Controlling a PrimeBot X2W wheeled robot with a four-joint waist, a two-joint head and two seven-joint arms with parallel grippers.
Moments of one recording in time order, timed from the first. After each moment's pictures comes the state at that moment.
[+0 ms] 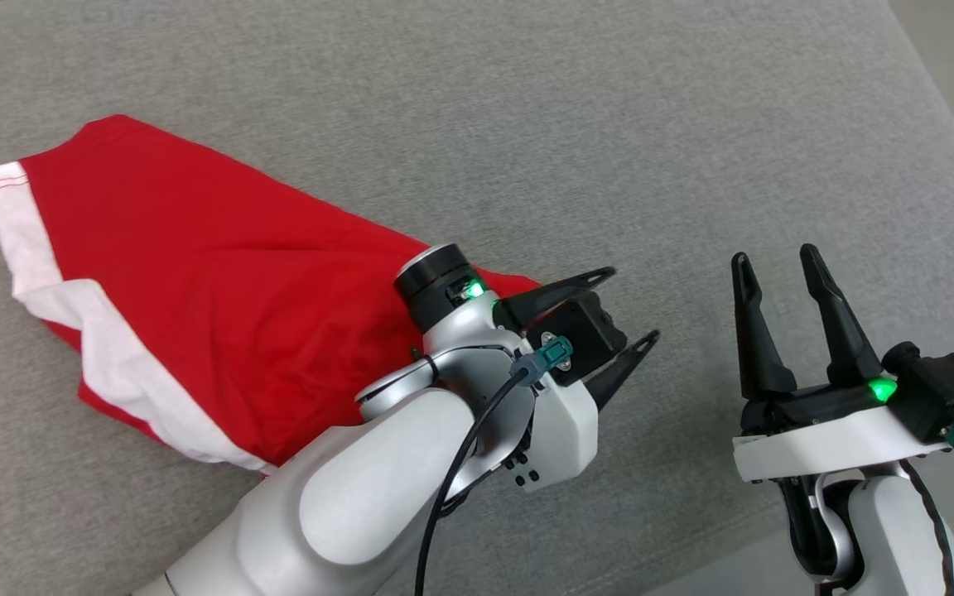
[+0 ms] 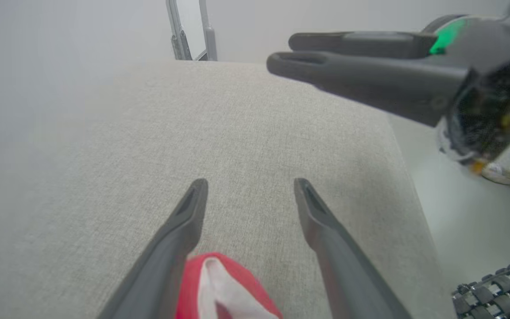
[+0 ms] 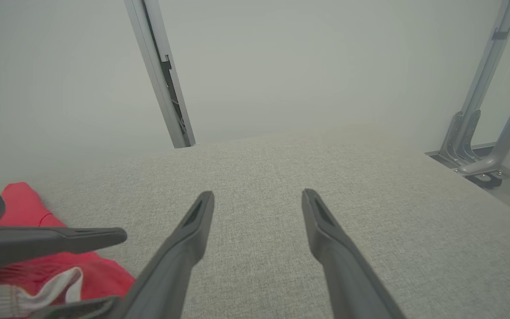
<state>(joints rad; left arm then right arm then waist) -0.74 0.08 -0.93 0.32 -0.30 -0.13 0.17 -0.24 -0.05 0.15 0.11 0.31 0.13 -0.26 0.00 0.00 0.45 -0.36</state>
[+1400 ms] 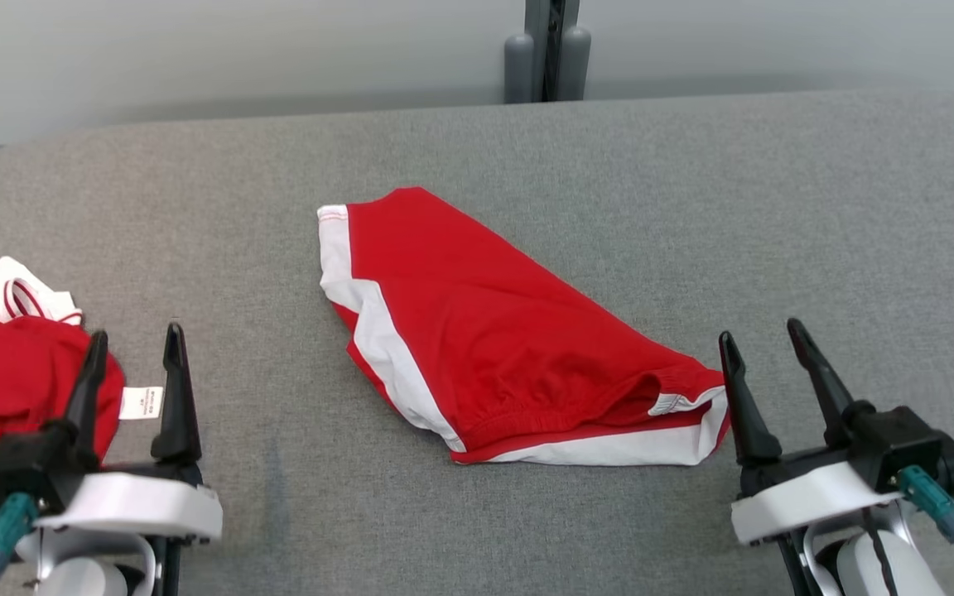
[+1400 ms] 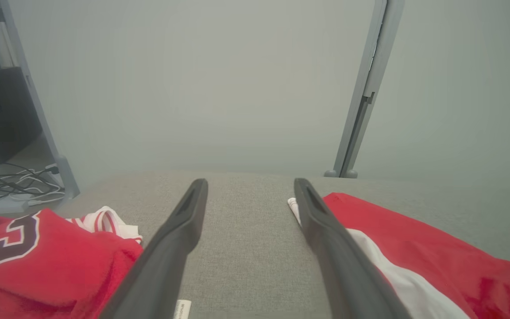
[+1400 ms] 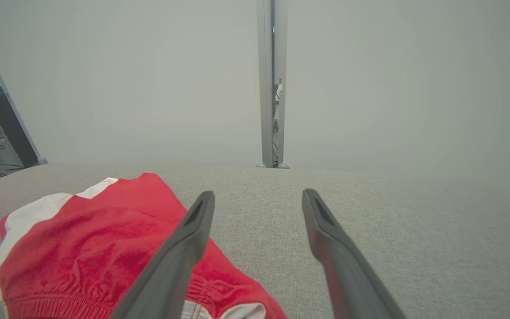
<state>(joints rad) -0.11 0.39 -0.27 0.01 -0.57 0.28 -0.24 -0.17 -0.05 0.13 0.20 0.13 0.13 -0.26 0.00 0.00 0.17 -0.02</state>
